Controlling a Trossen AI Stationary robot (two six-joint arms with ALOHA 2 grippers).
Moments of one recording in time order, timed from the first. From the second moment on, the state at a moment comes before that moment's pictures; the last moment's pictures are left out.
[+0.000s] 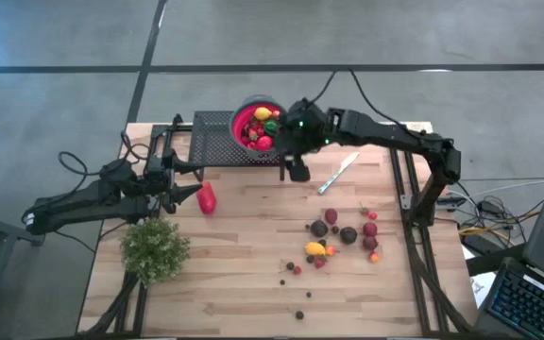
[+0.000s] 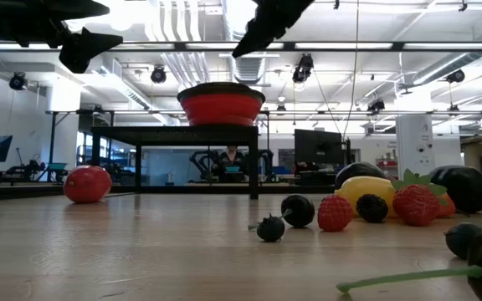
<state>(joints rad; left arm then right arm) 0.22 0.29 0.34 -0.05 0.07 -0.19 -0.26 1.75 1.75 -0.75 -0.18 -0.45</state>
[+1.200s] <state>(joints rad) 0.22 0.29 0.34 -0.05 0.07 -0.19 0.30 1.75 1.51 -0.56 -0.18 -0.32</state>
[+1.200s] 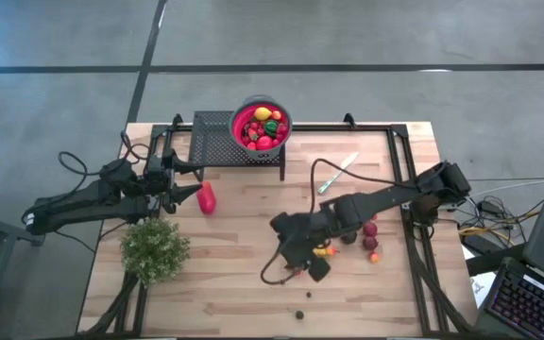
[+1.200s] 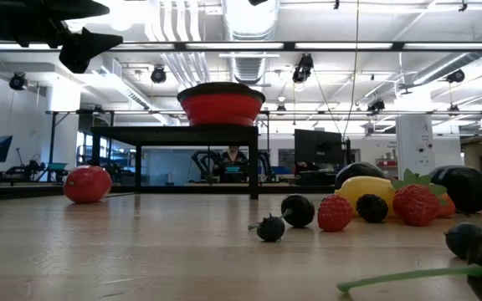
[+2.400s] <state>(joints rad) 0.22 0.29 0.34 -0.07 0.06 -0.19 0.34 2.04 1.25 -0.24 -0.12 -0.13</state>
